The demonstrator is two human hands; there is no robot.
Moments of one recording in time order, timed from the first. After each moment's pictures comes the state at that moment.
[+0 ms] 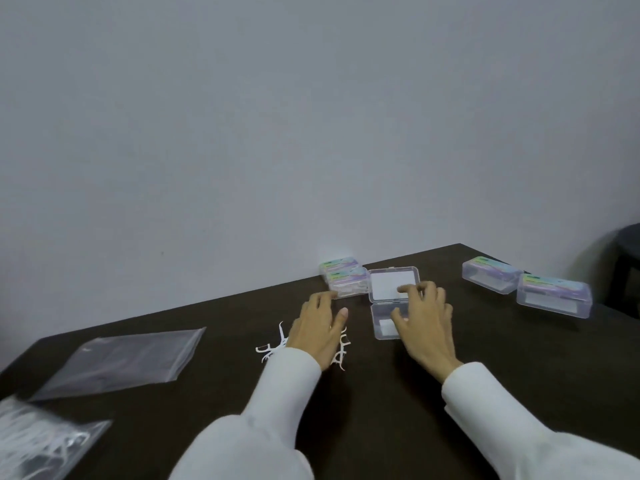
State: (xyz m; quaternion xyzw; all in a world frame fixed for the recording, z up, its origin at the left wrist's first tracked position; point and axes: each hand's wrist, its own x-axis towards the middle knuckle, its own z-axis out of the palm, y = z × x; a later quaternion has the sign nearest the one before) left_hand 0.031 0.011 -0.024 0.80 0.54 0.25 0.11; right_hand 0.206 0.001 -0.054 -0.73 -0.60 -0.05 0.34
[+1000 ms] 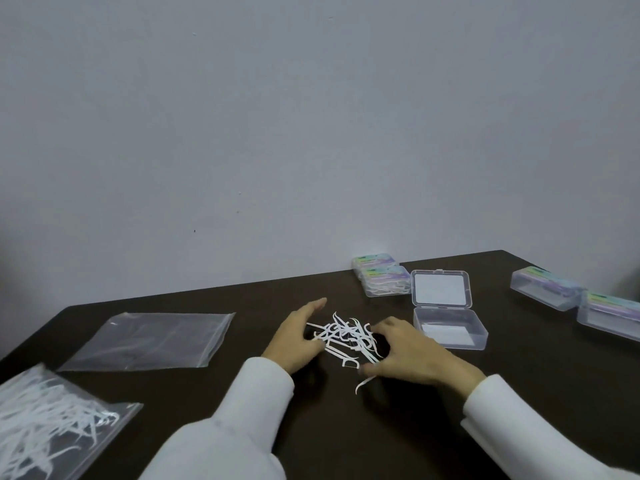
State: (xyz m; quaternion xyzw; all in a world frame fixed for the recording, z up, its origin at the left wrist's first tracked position) left_hand -0.063 0.047 -0.058 0.76 0.51 0.31 0.26; right_hand 0.137 0.007 -0.038 -0.61 -0.78 0.13 0.11
